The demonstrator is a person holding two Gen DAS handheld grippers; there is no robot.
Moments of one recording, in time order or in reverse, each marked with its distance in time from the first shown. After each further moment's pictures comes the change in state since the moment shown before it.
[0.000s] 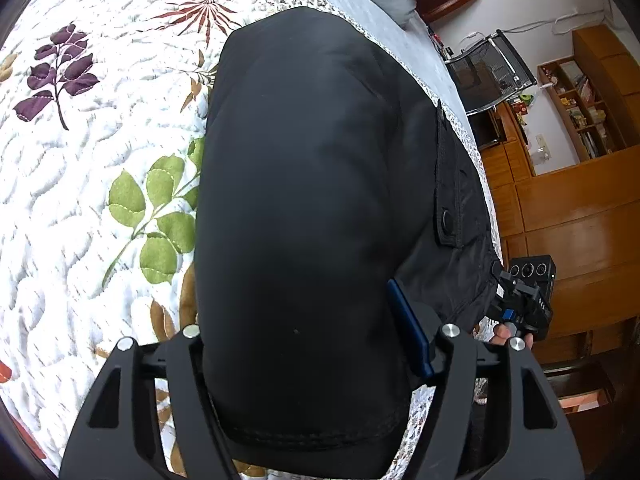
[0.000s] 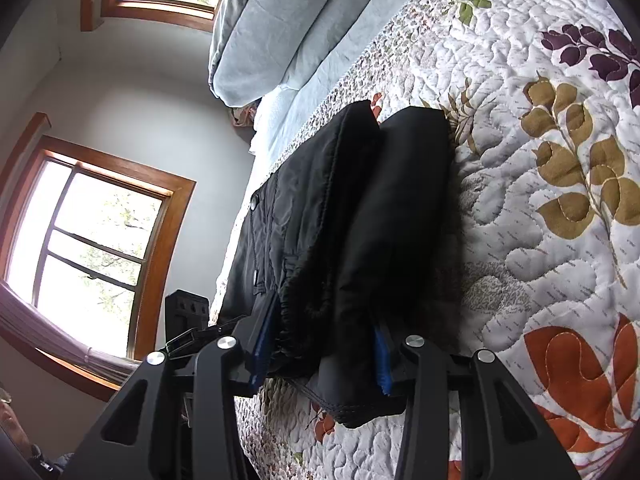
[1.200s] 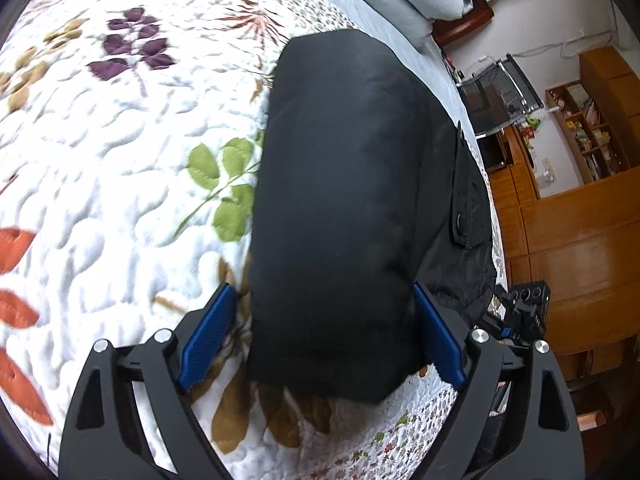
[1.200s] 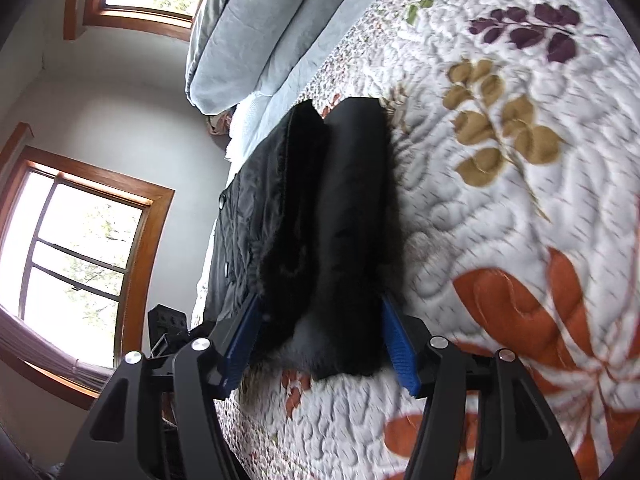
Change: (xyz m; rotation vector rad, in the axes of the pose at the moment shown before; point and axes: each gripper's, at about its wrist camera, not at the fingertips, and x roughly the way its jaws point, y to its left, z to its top) left arm -0.031 0.020 -0.023 -0.068 -0.087 0.028; right arm -0.023 -0.016 -0.025 0.054 -0.030 -0.089
